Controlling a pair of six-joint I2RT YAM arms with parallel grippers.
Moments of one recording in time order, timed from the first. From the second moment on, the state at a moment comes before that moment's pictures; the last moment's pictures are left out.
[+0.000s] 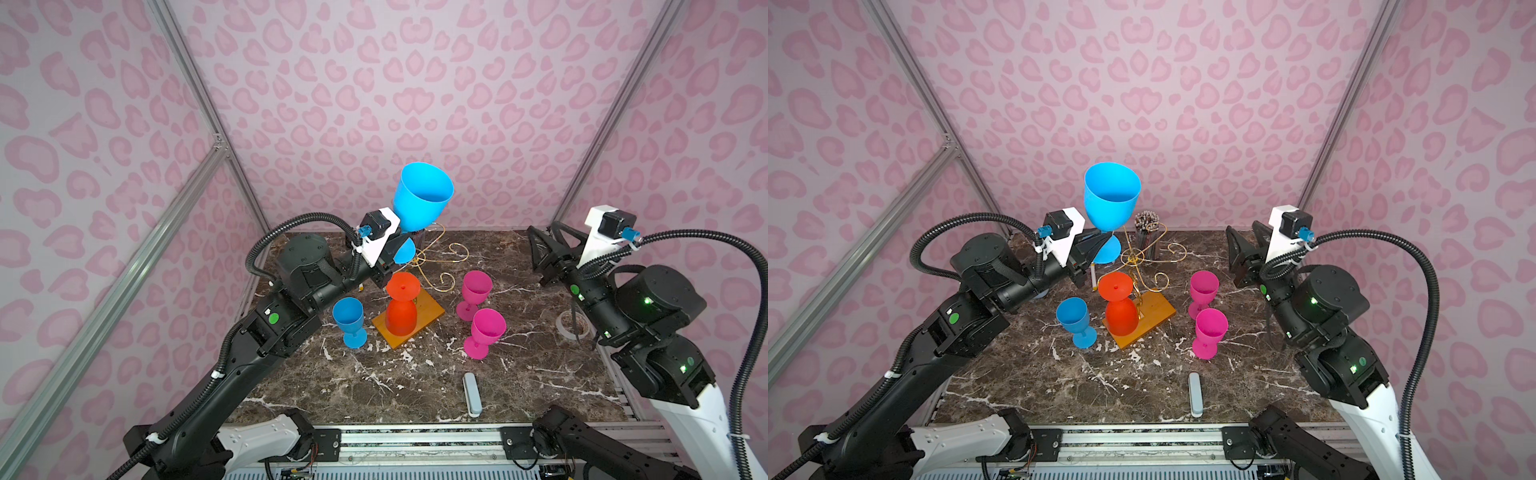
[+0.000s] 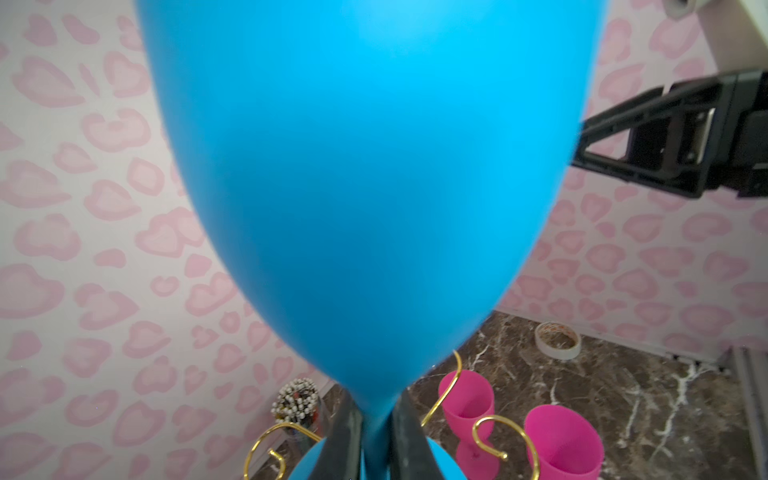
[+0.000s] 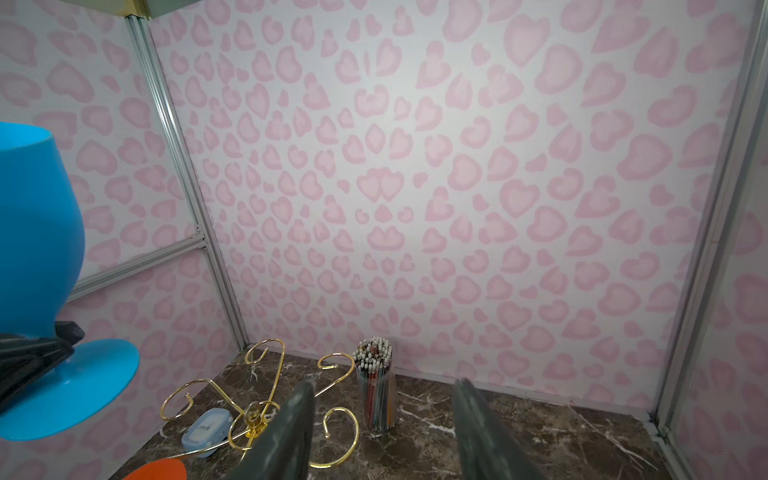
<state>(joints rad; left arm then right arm) -0.77 1.13 1.47 -0.30 0.06 0.34 0.55 0.89 1.44 -0.45 0.22 0.15</state>
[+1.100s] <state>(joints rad) -0.81 1.18 1.38 -0.29 -0.20 0.97 0.34 1.16 1.58 -0.53 -0.64 0.70</state>
